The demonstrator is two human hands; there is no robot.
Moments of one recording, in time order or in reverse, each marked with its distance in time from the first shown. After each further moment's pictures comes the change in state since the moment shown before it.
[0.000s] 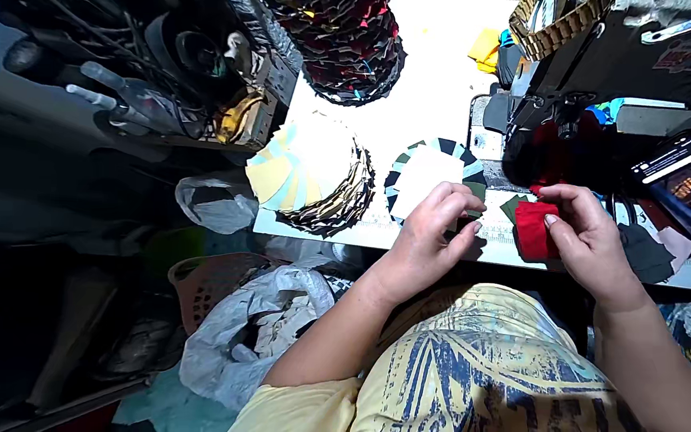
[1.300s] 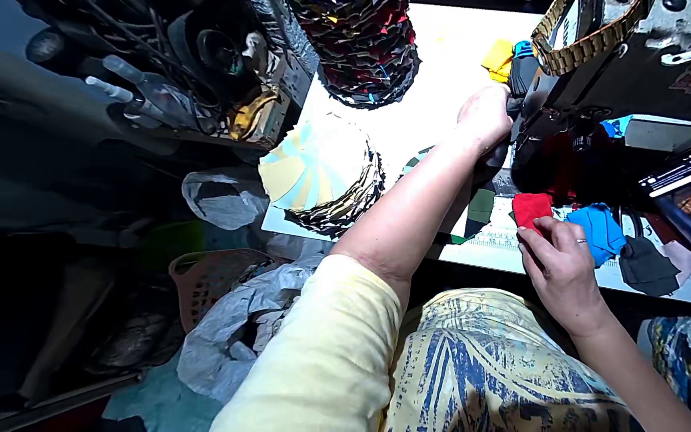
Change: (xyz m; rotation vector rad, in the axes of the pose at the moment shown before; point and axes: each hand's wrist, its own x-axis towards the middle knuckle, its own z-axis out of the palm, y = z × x) left_hand 0.193 -0.078 0.023 0.447 -0.268 -0.543; right_hand -0.030 0.018 0.036 -0.620 0.060 -0.223
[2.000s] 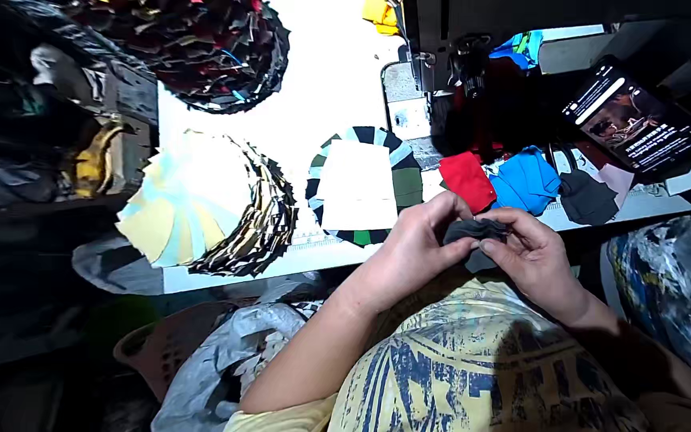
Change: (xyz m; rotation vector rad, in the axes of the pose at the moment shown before) left_hand -0.191 0.002 0.050 -0.707 -0.236 0.477; right_hand -0.022 -0.025 -0.031 1.079 0.090 0.346
